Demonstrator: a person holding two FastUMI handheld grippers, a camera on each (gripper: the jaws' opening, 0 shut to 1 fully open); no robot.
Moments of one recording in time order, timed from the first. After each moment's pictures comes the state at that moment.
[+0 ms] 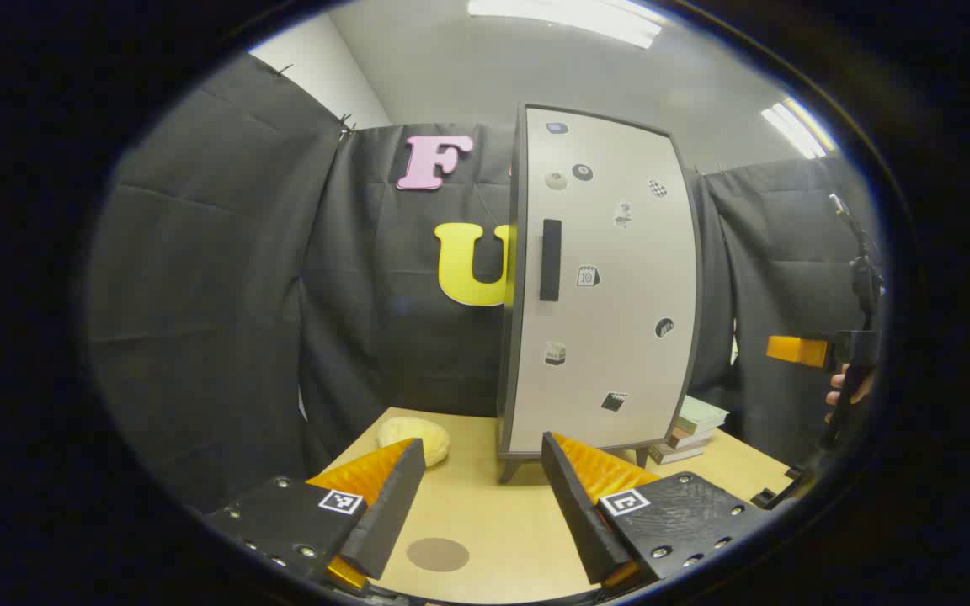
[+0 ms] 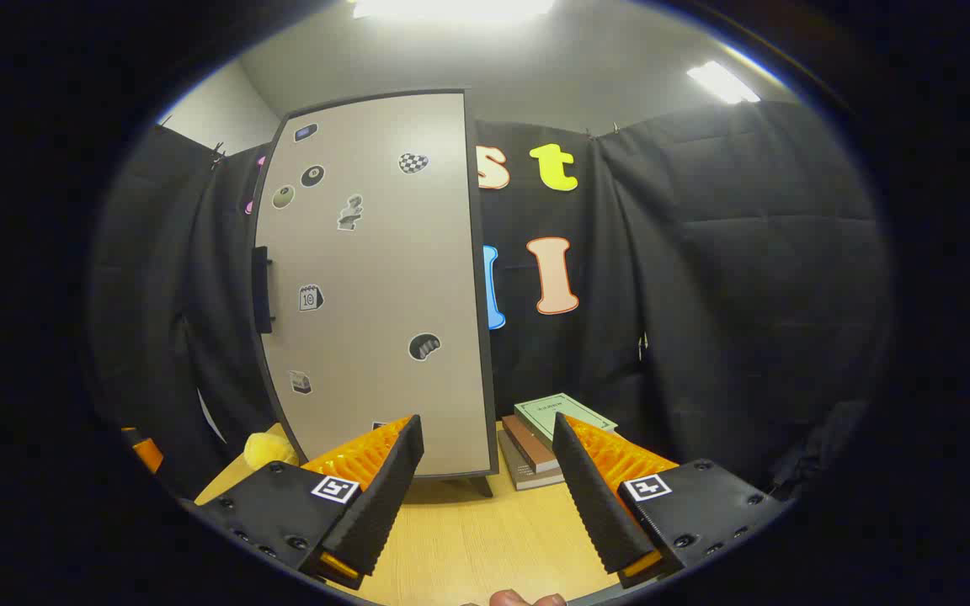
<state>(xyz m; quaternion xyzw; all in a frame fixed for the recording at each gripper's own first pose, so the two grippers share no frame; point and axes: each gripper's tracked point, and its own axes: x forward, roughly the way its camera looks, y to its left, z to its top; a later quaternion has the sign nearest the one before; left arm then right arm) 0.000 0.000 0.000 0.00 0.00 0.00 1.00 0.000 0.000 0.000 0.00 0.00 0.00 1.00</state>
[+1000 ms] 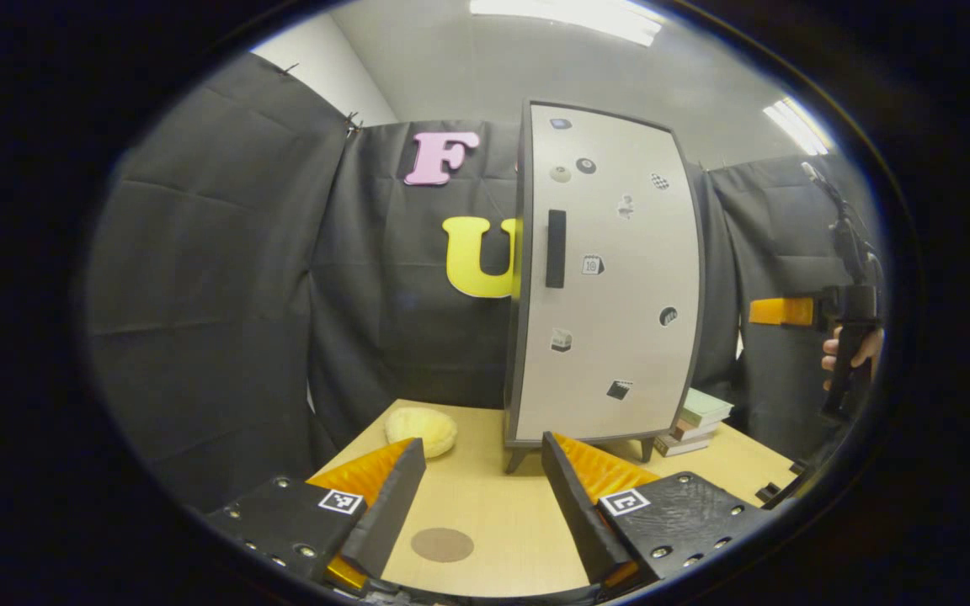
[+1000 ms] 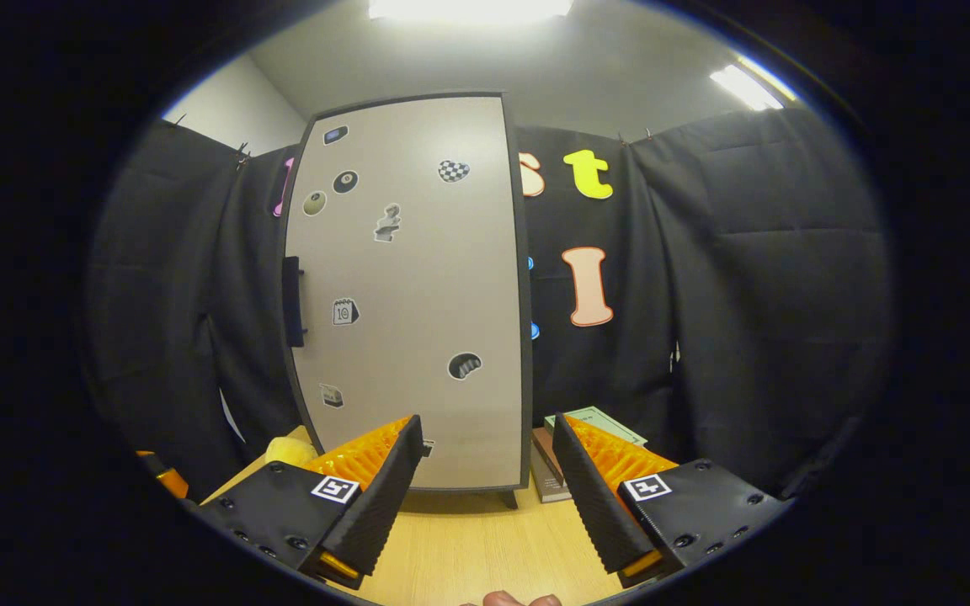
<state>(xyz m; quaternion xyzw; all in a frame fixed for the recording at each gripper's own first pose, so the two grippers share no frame) -0.012 0.008 -0.018 0.00 0.00 0.02 1.00 0.020 0.046 0.034 -0.01 -0.01 0.06 1.00</state>
